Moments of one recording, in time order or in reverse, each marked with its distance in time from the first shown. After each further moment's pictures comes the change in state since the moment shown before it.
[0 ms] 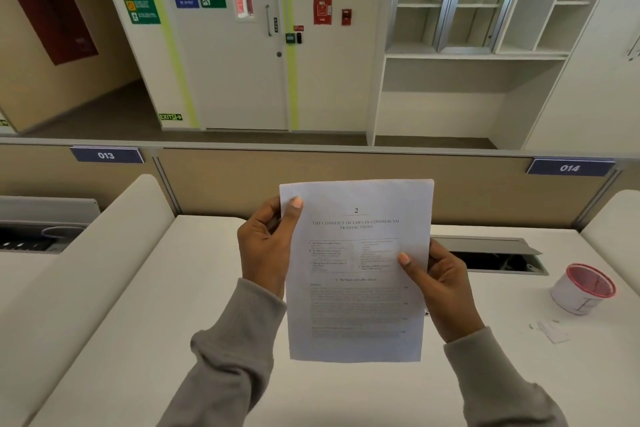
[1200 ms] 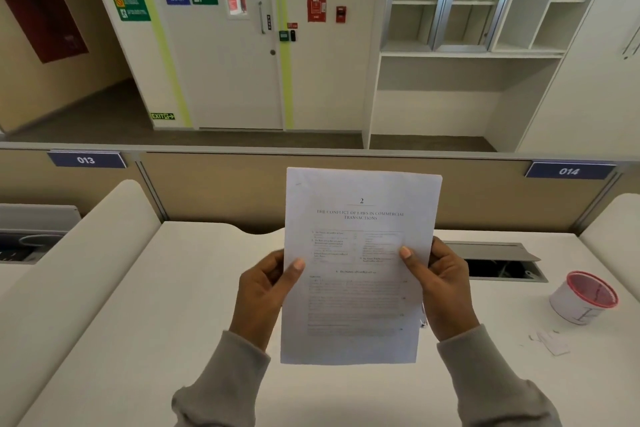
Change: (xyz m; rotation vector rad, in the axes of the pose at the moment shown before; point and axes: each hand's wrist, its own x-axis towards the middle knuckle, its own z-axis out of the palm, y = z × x) left_hand -0.009 -0.060 -0.020 0.127 -0.274 -0.149; right_hand 0.035 0.010 -0.008 0.015 0.124 -0.004
